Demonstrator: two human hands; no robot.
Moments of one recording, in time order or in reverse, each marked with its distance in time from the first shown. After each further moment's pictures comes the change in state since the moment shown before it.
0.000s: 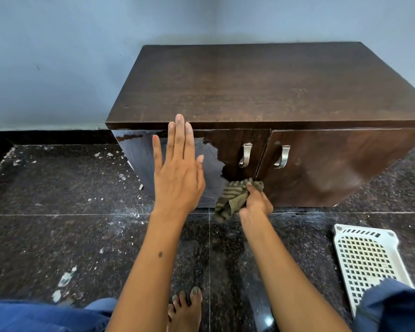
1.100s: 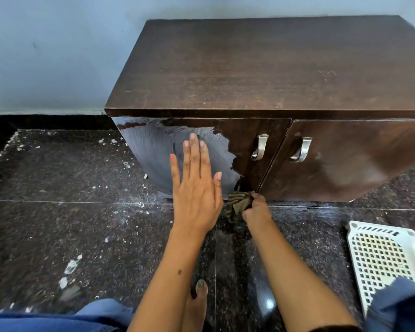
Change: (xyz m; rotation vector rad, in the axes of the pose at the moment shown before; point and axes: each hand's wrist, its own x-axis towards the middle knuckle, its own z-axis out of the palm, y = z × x) left_hand -0.032 0.009 0.044 -0.129 -0.029 -0.031; right_hand 0.058 0.041 -0.004 -0.042 0.038 0.267
